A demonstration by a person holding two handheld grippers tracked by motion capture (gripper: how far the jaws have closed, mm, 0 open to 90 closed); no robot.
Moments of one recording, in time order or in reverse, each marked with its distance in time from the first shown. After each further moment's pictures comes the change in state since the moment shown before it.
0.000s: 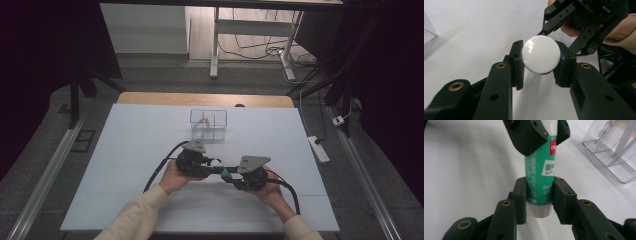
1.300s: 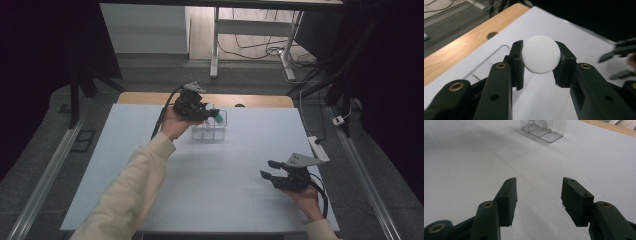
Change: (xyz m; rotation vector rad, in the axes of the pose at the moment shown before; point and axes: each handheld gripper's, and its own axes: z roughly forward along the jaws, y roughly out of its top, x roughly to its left) left arm 0.068 0.123 -0.049 0.011 0.317 -0.036; right arm -0.032 -0.065 -0.090 -0.081 -0.216 0.324
